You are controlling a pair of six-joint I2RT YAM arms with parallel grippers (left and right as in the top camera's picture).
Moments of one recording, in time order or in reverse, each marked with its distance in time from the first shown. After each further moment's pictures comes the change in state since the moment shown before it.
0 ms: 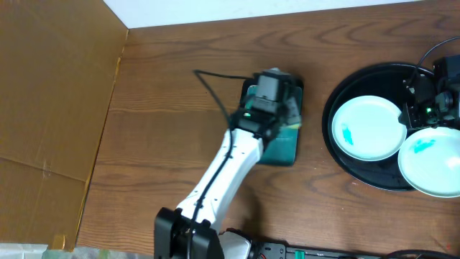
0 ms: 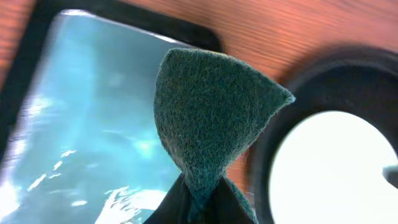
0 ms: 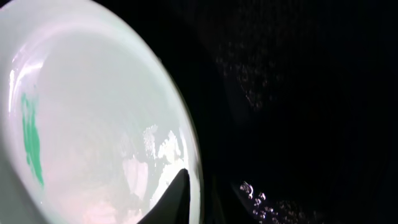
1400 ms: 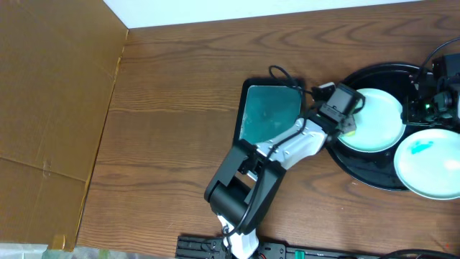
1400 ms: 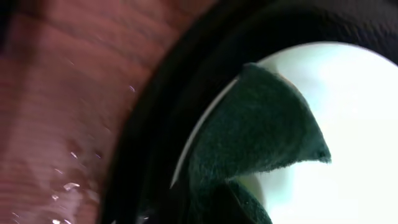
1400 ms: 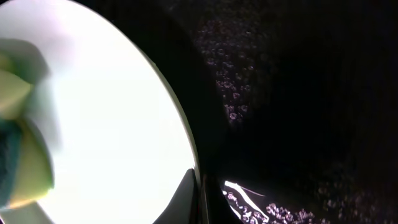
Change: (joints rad) left arm -0.248 0.433 0.033 0.308 -0.079 -0.308; right arm 0.003 0.000 0.000 0.028 0.056 0.202
